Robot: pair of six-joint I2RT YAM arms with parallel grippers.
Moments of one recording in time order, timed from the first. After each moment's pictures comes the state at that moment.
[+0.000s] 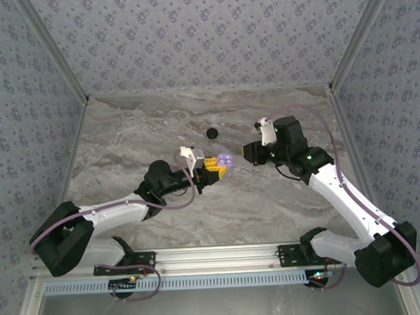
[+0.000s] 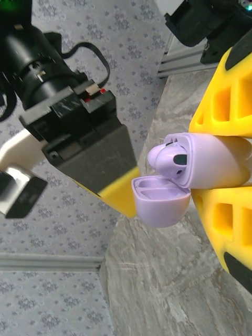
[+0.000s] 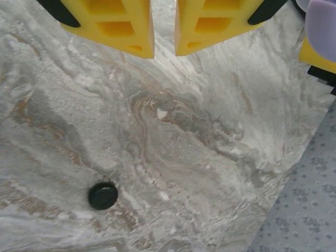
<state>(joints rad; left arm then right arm) -0.82 1.30 0.52 0.85 0.48 -0.26 0.44 1.11 0.98 -0.52 -0.37 0.30</state>
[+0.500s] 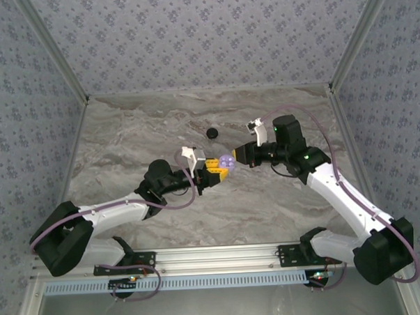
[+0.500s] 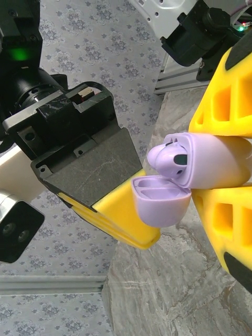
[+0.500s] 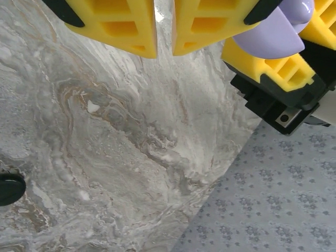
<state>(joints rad) -0.82 1.30 0.53 0.85 0.54 -0.27 0.44 1.14 0.95 -0.38 -0.64 0.30</state>
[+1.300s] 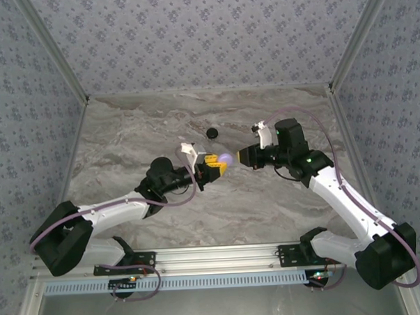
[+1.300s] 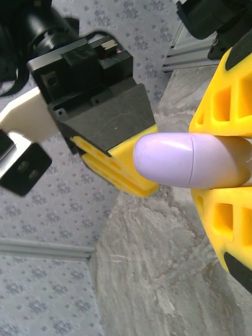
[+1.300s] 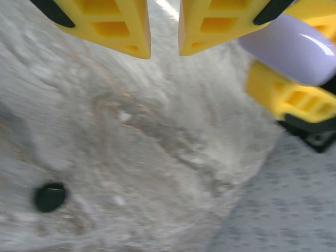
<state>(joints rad) -0.81 1.31 0.57 0.75 0.41 -0.31 0.43 1.10 0.93 -0.46 -0.46 0.27</state>
